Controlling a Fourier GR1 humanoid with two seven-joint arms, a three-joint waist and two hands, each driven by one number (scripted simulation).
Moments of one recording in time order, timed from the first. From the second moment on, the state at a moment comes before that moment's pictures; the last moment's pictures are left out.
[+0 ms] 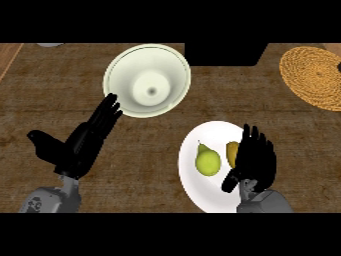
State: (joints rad) left arm -0.13 0.17 -0.21 -1.58 0.30 0.02 0.16; right arm -0.14 -0.01 0.34 -1.57 1.13 0.24 1.05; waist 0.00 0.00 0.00
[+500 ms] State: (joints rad) left arm -0.14 0.14 -0.18 -1.55 0.26 -0.02 0.15; right arm -0.19 -0.01 0.31 -1.42 1.13 0.15 1.02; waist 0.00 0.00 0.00
